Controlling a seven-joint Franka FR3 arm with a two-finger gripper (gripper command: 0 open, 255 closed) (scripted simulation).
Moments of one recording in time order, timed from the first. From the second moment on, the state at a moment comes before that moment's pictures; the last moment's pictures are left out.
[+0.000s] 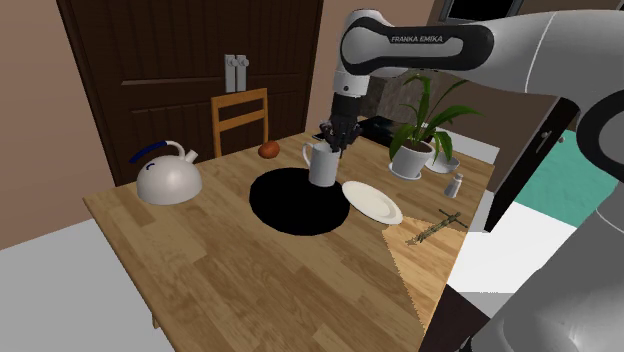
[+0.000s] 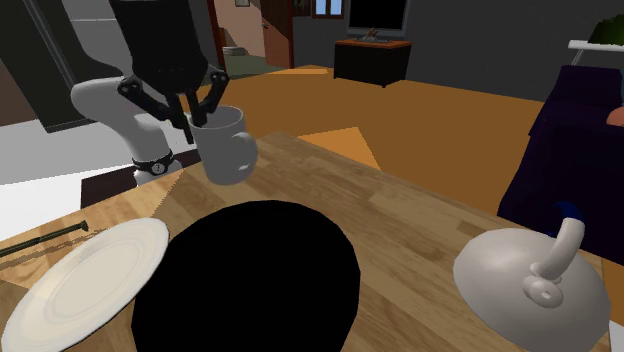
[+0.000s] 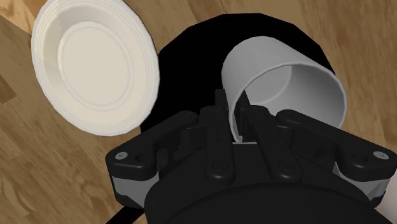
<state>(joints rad) -0.07 0.01 0.14 -1.73 0.06 1.65 0.30</state>
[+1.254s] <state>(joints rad) -0.28 -0.08 -0.10 -1.83 0.01 1.64 -0.14</state>
